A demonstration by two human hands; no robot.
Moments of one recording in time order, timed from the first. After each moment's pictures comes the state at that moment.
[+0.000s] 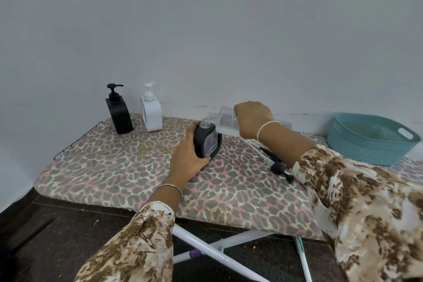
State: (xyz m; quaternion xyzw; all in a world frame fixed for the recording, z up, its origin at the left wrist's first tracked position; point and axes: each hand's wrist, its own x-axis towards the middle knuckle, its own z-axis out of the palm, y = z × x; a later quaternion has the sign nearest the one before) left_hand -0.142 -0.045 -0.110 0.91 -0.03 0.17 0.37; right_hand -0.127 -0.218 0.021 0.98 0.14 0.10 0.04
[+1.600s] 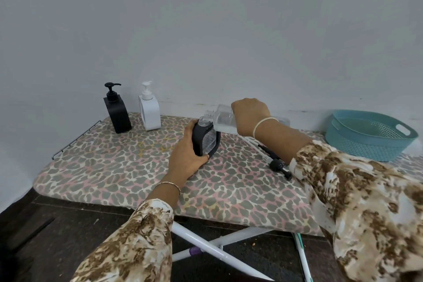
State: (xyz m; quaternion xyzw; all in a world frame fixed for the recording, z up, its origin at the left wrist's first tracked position) left_hand -0.142 -0.045 -0.111 0.91 -0.03 0.17 0.37; right_hand -0.132 -0.215 0.023 0.98 0.14 0.11 0.06
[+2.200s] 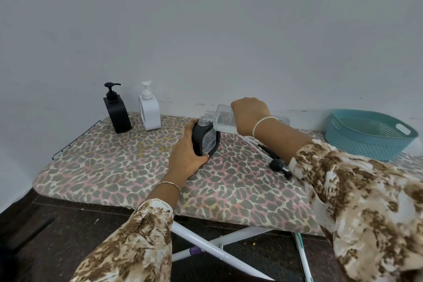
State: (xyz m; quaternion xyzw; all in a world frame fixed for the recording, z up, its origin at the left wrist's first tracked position) left_hand -0.141 -0.045 -0.111 0.91 -0.03 0.17 0.38; right_hand -0.129 -0.214 0.023 0.98 0.14 0.11 0.07
